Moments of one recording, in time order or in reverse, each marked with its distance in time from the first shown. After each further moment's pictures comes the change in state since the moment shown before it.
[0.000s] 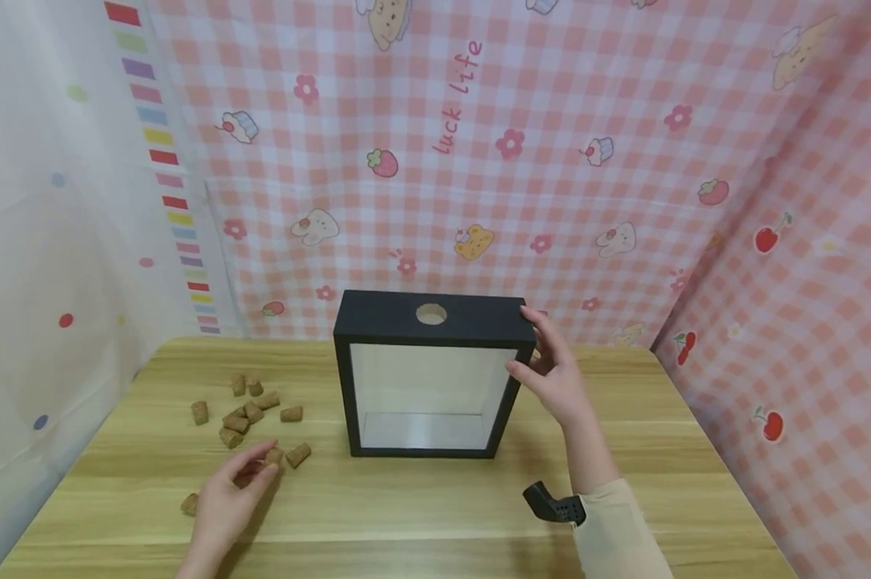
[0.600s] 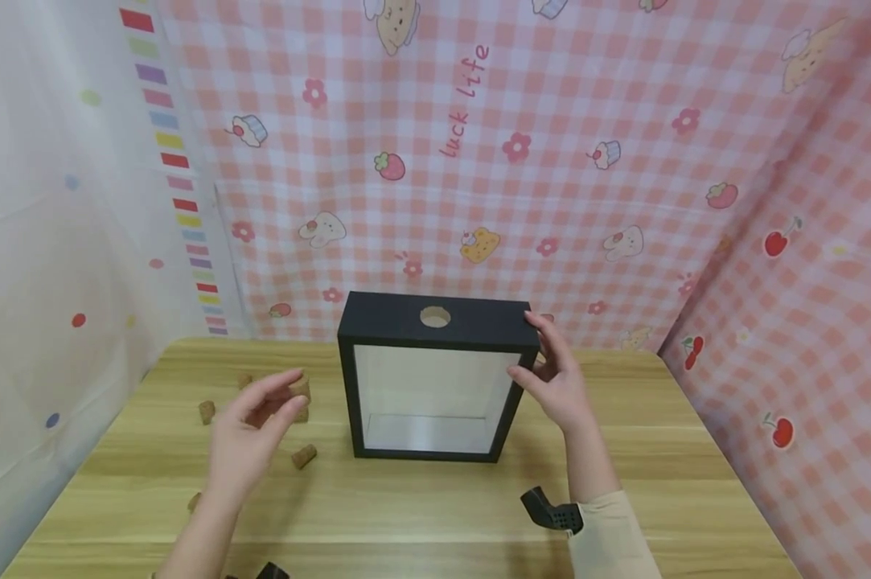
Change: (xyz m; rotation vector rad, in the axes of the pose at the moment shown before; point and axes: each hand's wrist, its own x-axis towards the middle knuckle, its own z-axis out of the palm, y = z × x) left_hand 0.042 0.121 -0.019 -0.342 0.059 0.206; right_hand -0.001 0.002 0.007 -0.006 0.011 -0.062
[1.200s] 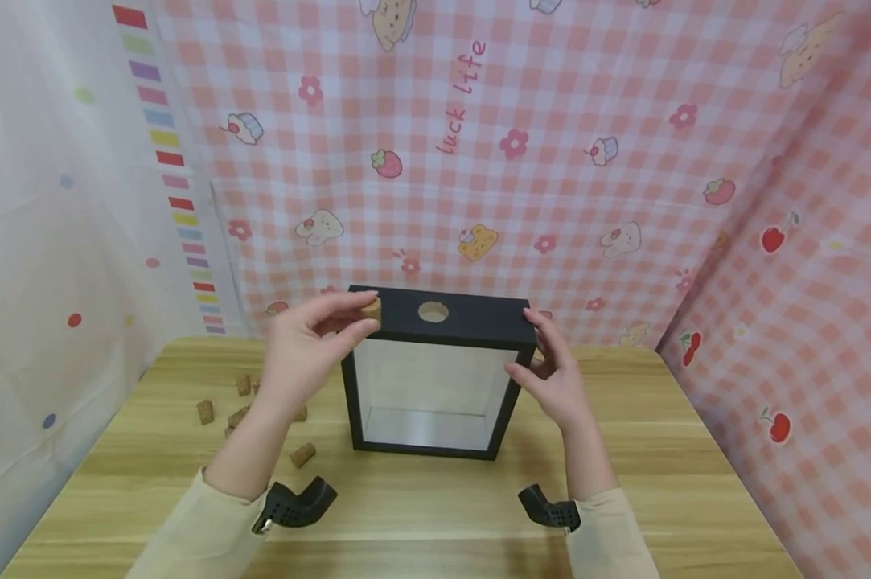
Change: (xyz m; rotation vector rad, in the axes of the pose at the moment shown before) left_hand 0.075 0.078 0.053 -0.025 -0.175 0.103; right_hand -0.002 -0.003 0.002 -0.045 0.033 0.081
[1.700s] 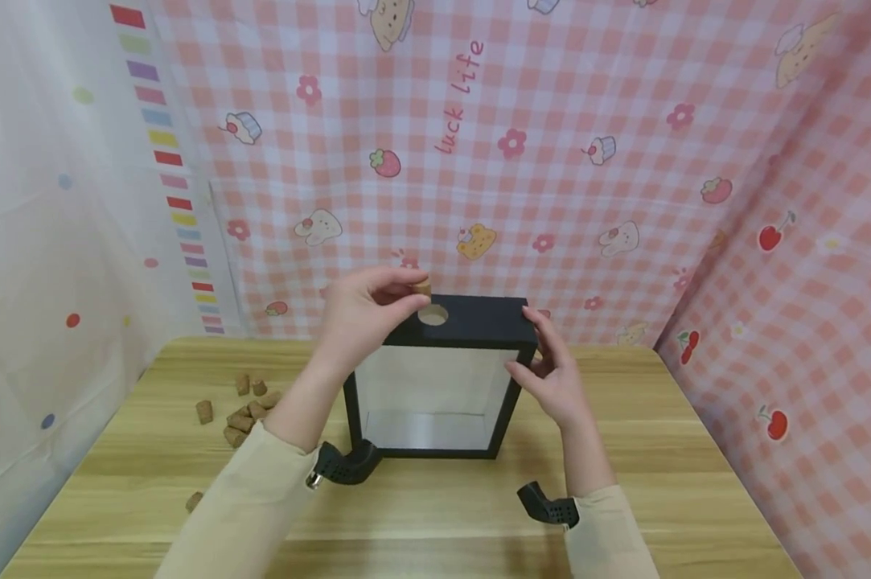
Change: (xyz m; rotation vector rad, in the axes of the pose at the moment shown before) left_hand 0.038 0.007 0.043 0.011 -0.101 0.068; right_hand -0.001 0.004 -0.002 0.059 -0.020 -0.069
